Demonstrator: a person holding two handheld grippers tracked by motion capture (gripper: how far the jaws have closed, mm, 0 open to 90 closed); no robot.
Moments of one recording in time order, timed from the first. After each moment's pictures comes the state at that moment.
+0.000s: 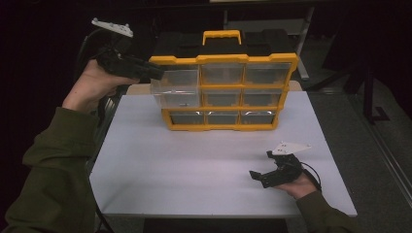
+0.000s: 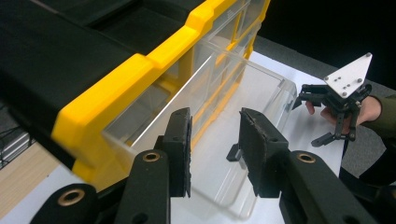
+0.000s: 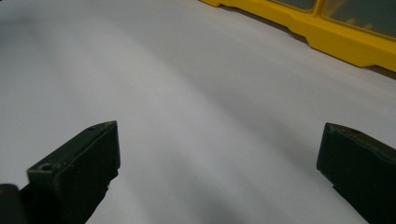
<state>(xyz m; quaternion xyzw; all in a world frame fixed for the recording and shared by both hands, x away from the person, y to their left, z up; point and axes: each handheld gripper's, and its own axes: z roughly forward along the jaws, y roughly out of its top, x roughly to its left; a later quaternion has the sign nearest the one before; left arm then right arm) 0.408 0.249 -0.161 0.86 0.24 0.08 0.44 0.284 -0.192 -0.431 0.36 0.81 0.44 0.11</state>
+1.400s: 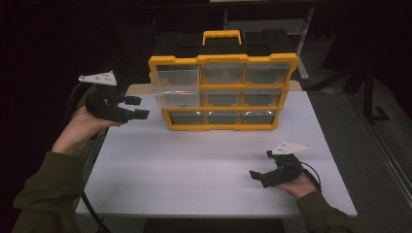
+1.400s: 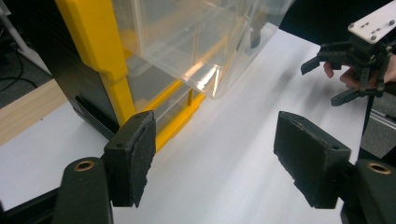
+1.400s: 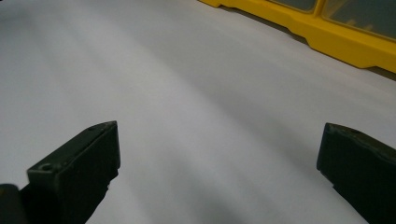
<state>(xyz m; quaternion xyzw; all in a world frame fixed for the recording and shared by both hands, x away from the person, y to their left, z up) 0.368 0.294 -0.259 0.85 0.27 0.09 0.45 0.285 -0.192 -0.432 0.36 0.81 0.44 0.11</state>
